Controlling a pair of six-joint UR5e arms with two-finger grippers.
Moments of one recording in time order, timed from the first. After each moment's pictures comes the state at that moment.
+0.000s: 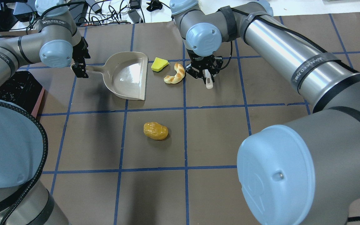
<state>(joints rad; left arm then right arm) -1.41 -2.15 -1.47 -1.01 1.68 -1.45 1.89 -0.86 1.16 -1.61 -1.78 0.33</state>
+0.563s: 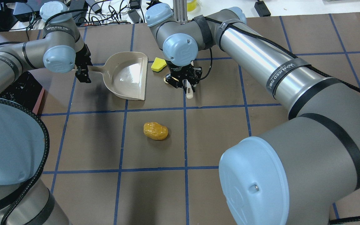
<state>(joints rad) -1.41 -2.16 -1.50 -1.00 1.68 -1.46 1.98 -0.82 1.13 -1.58 -1.72 0.43</state>
